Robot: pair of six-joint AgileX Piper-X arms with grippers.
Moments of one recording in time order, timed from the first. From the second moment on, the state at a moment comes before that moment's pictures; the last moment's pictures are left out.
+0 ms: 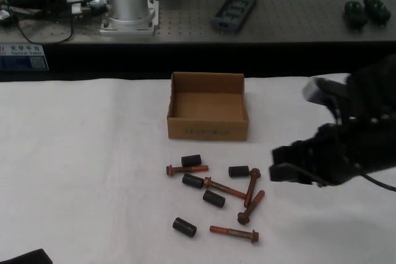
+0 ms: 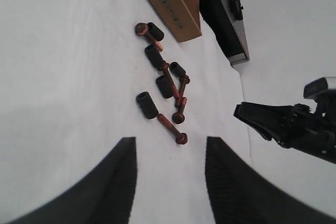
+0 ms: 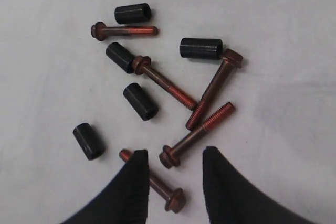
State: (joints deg) left arm 1.2 0.0 0.7 17.8 37.5 -53.8; right arm 30.9 85.9 -48.2 25.3 -16.4 20.4
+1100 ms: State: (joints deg) left arm 1.2 0.0 0.7 17.8 35.5 -53.8; right arm 31.8 110.4 -67.9 36.4 -10.6 25.8
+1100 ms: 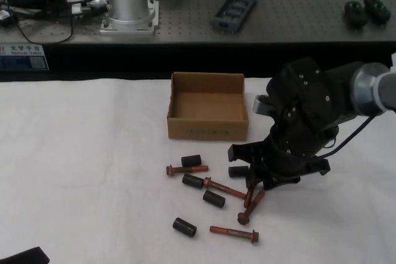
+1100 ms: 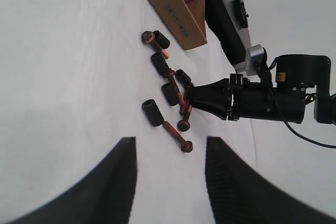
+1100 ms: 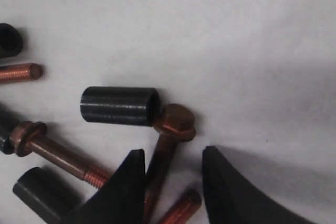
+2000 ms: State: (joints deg) left arm 1.2 0.0 0.7 17.8 33.6 -53.8; right arm 31.8 111.8 -68.4 35.0 -10.8 27.9
